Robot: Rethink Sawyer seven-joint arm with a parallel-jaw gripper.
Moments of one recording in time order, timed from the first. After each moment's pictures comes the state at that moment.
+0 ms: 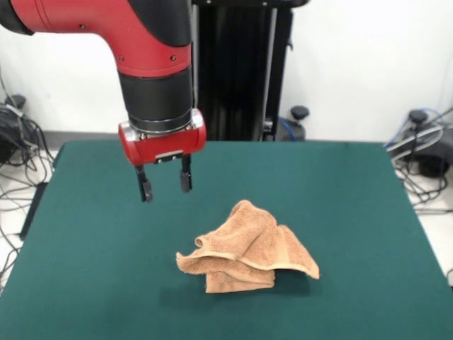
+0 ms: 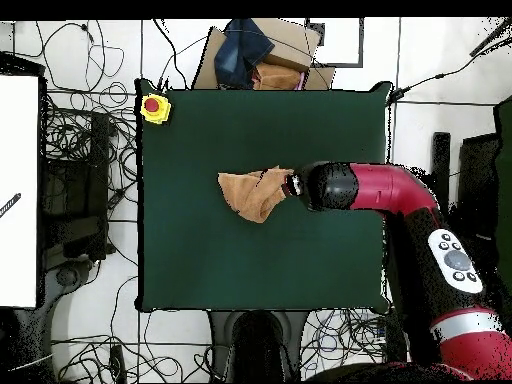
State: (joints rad) arm -0.69 -0.54 0.46 1.53 -0.51 0.66 1.29
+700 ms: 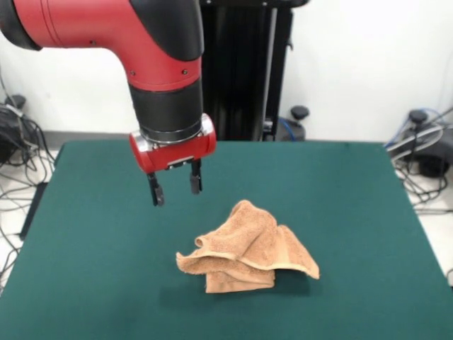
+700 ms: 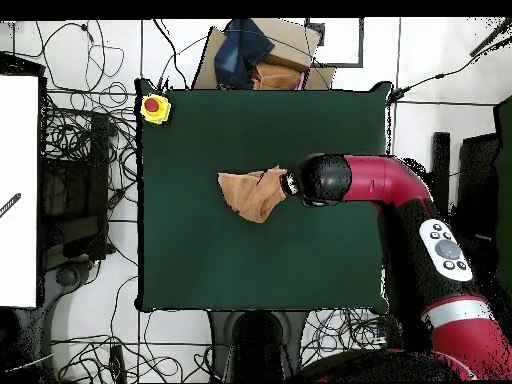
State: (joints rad) arm -0.67 -0.51 0.48 1.48 -0.52 0.76 1.26
